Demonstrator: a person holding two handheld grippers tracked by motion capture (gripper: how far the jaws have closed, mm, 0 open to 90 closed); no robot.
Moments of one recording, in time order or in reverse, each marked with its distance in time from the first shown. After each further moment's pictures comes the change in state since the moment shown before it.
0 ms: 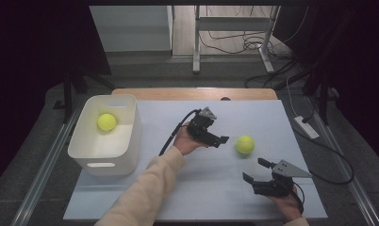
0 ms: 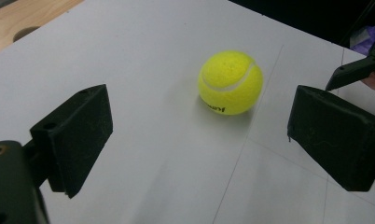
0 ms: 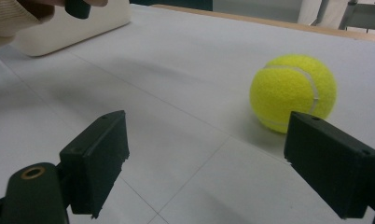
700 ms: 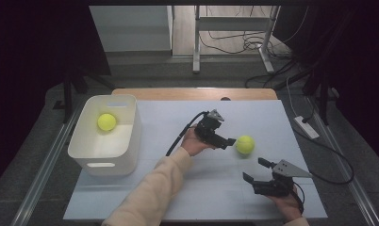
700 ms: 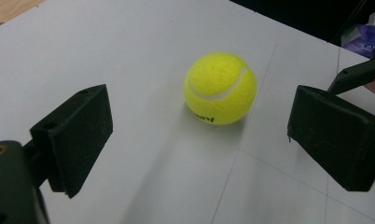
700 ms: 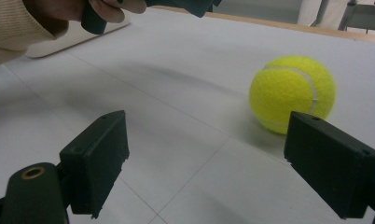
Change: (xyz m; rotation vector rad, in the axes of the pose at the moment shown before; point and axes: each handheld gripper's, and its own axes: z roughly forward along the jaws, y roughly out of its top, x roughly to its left) left arm -0.006 0.004 0.026 0.014 -0.039 -0.006; right arm 0.000 0.000 0.000 -0.006 0.001 0.006
